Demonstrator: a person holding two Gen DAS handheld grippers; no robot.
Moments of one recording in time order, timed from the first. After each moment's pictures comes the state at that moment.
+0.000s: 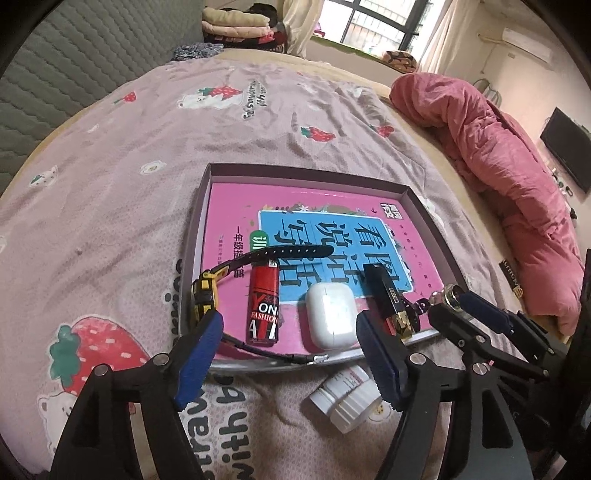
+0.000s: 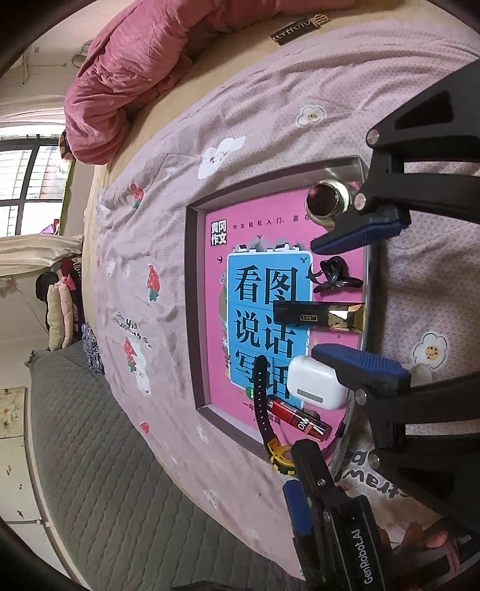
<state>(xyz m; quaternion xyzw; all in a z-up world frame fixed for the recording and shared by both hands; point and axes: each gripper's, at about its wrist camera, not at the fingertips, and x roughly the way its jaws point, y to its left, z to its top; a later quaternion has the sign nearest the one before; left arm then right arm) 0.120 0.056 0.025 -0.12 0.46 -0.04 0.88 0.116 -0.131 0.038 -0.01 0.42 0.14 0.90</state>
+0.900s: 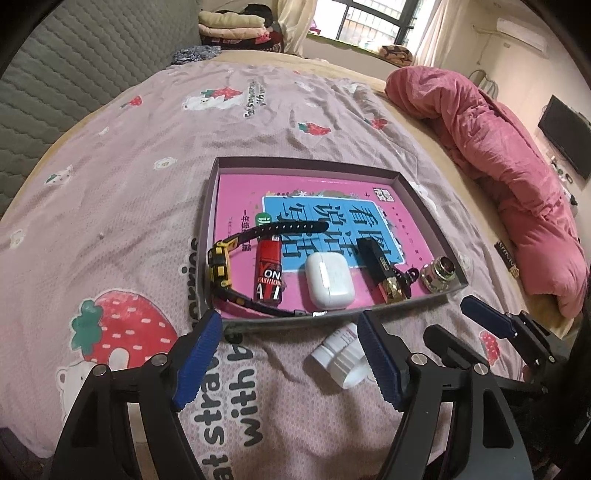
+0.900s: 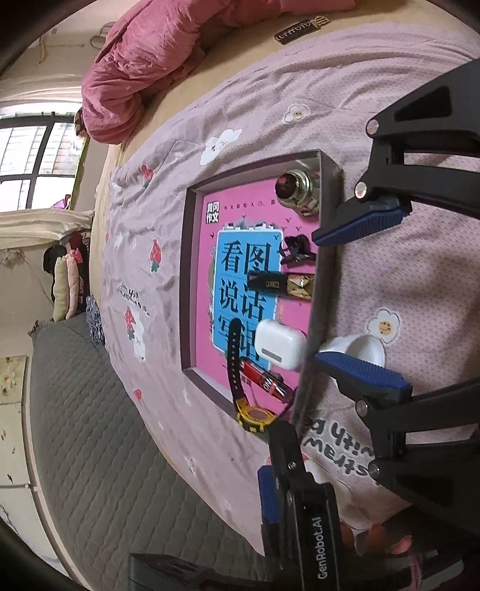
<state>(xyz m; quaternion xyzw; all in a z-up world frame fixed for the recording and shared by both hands) 0.079 0.054 0.039 -0.09 0.47 -0.04 0.88 0.064 -0.125 0.045 -0.04 0.41 0.19 0.89</state>
